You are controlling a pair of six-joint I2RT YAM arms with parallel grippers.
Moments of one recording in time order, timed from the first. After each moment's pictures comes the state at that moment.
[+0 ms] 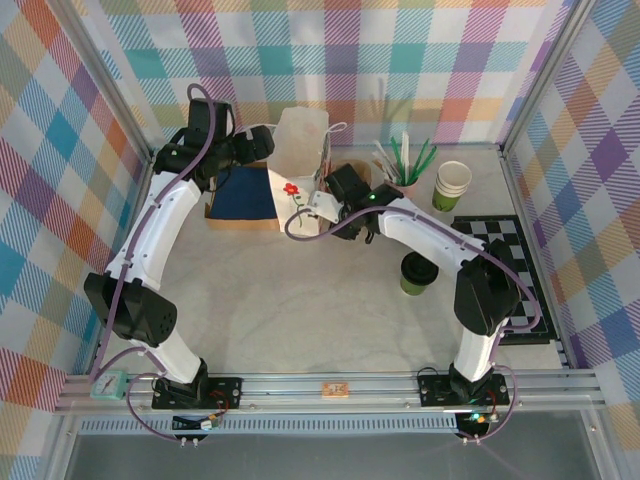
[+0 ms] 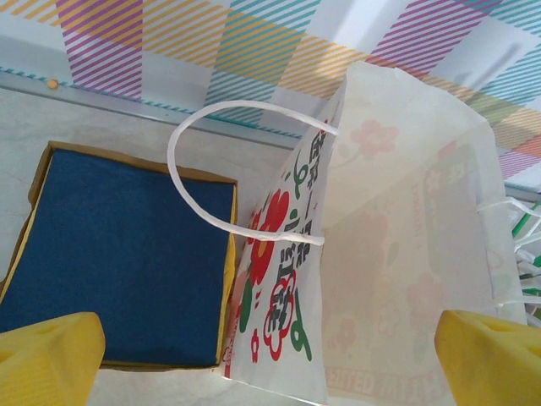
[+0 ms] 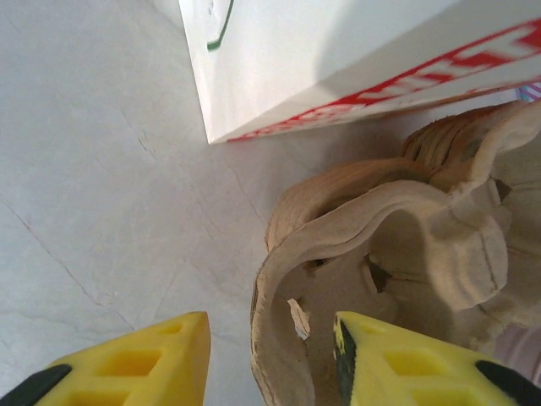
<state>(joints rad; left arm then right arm) -0.25 1.66 1.82 -0.79 -0.02 -0.45 0.70 1.80 1.58 -0.77 0.14 -0.63</state>
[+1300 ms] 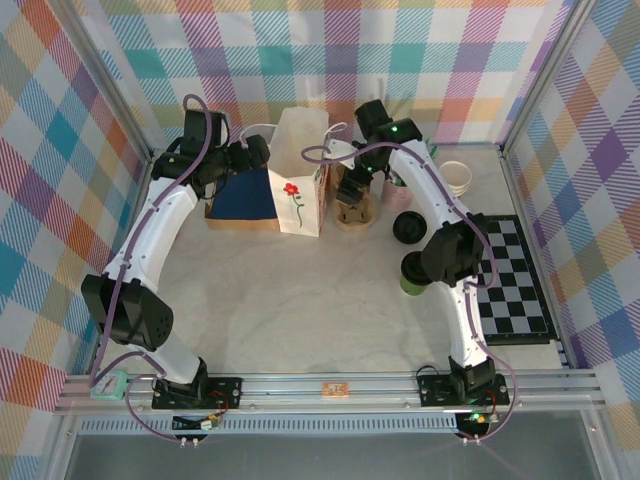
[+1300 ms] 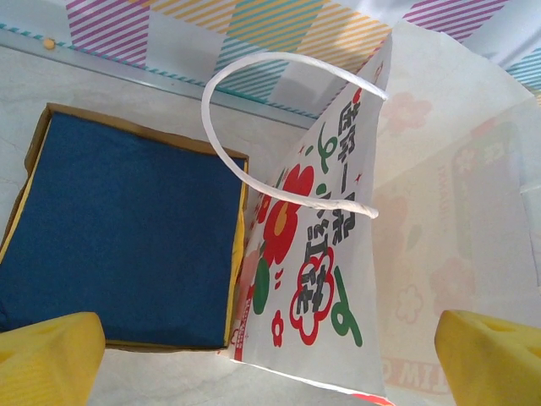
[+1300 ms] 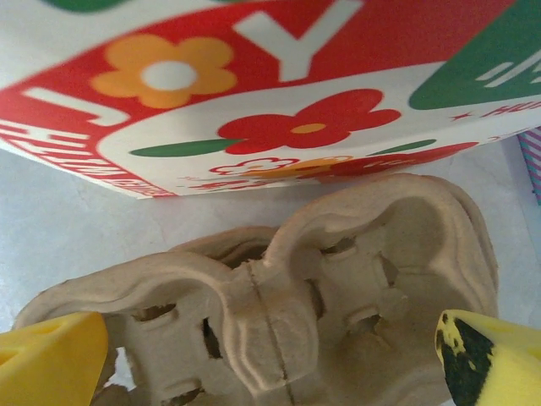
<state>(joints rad) -0.21 1.63 1.71 -0.74 0.04 -0.47 0.43 2.28 2.44 -1.23 -0.27 -0.87</state>
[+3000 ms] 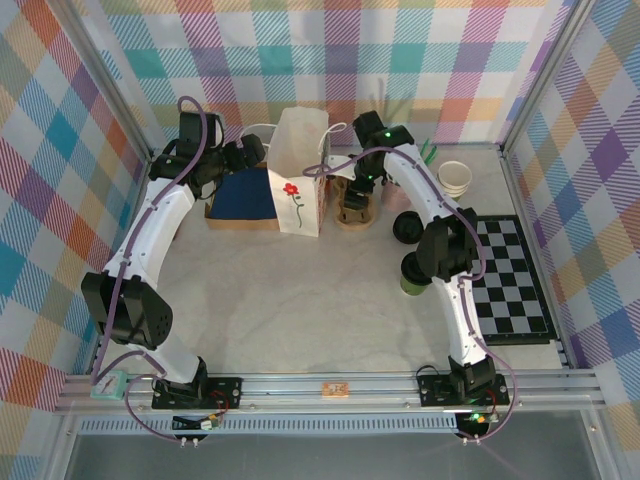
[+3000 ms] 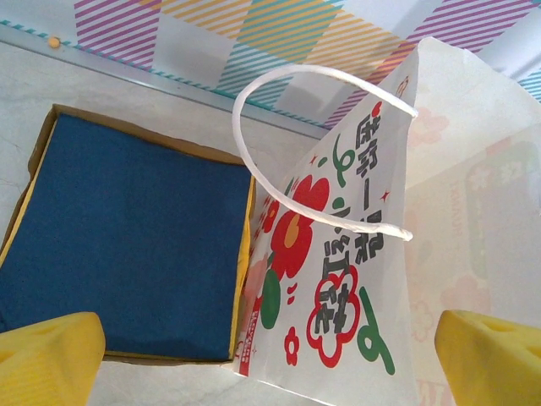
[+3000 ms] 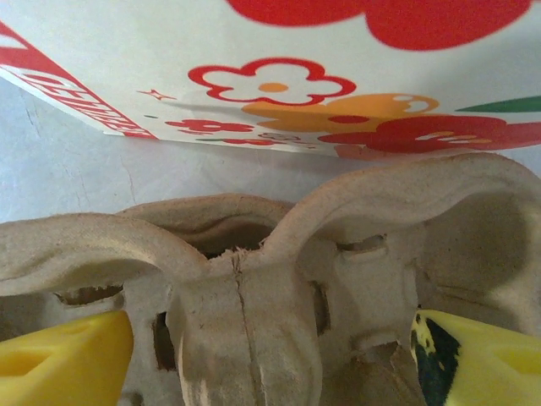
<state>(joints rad) -0.17 1.63 1.67 -0.68 0.07 -0.48 0.41 2.37 2.42 -1.23 -0.24 -1.07</state>
